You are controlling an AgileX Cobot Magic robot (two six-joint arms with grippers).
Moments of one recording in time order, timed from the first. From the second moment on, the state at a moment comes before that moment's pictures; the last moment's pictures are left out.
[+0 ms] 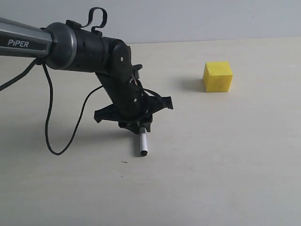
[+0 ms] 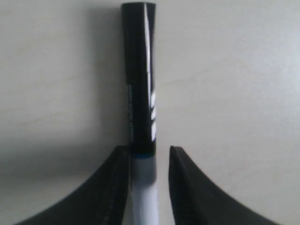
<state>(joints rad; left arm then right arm) -0.70 2.15 -1.43 -0.21 0.72 -0.56 -0.07 0.01 0.00 0.21 0.23 -0.07</state>
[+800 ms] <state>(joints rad) -0.87 1.62 -1.11 -0.13 0.55 -0.36 -0.07 0.01 0.00 0.21 0.23 -0.07</state>
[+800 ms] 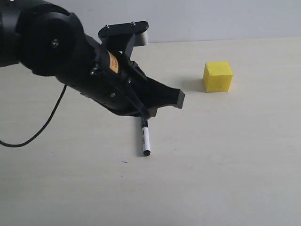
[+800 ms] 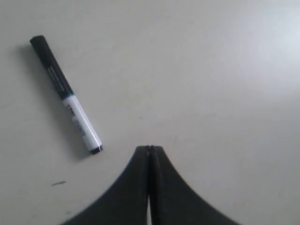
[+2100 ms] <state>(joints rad) -0.54 0.56 -0.65 0.10 0.70 -0.41 -0.07 0.01 0.00 0.21 0.23 -0.07</state>
